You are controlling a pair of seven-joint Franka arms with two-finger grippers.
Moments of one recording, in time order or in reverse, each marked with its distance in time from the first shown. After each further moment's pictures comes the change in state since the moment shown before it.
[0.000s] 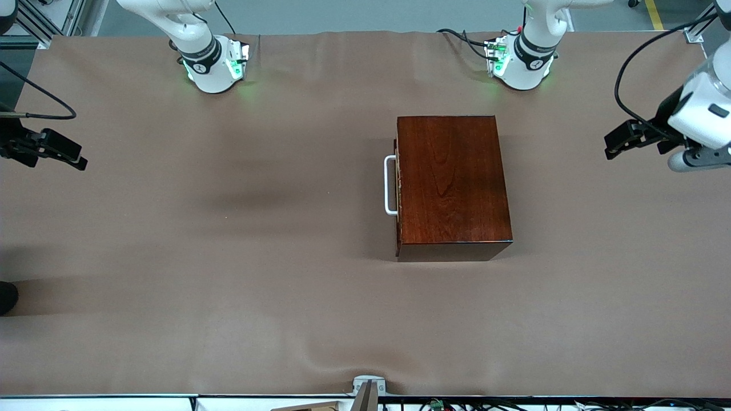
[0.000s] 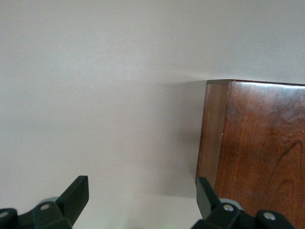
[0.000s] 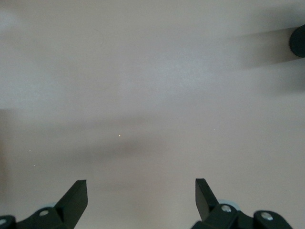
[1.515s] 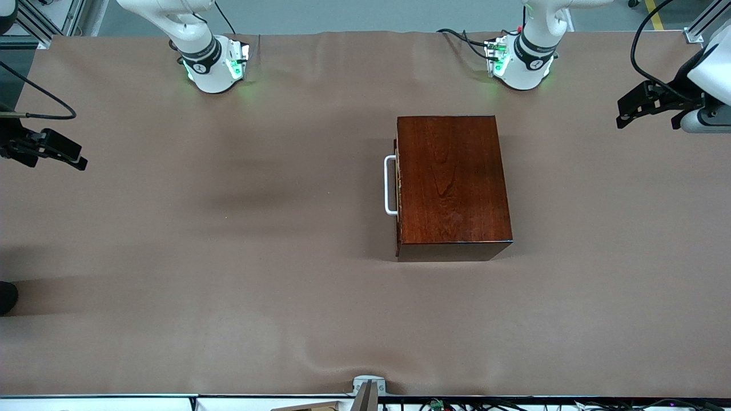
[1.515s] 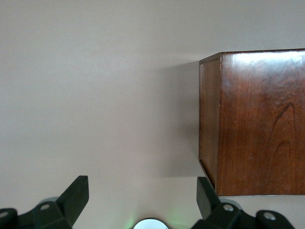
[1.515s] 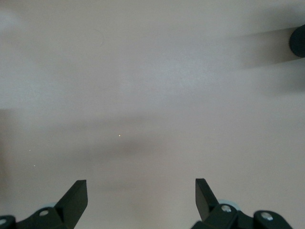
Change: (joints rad) left arm 0.028 -0.058 0.017 -0.012 -0.043 -0.073 0.131; right arm 0.000 0.000 0.000 0.000 0.000 0.000 0.000
